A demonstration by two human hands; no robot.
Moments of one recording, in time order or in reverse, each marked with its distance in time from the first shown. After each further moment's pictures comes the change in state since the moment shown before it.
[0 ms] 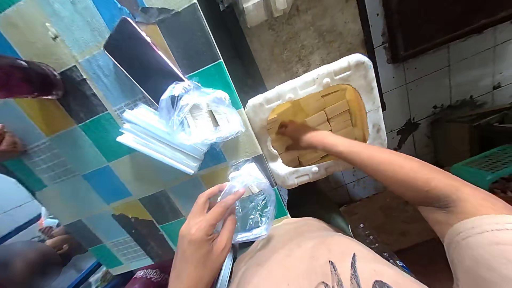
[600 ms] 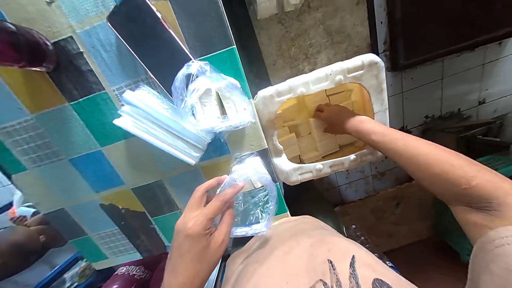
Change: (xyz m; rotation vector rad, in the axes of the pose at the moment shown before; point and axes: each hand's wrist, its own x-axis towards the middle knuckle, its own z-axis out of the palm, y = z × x) left_hand -0.005 -0.010 -0.001 -0.013 0.038 -0.016; right_hand -0.034 0.056 -0.045 -0.346 -0.119 0.228
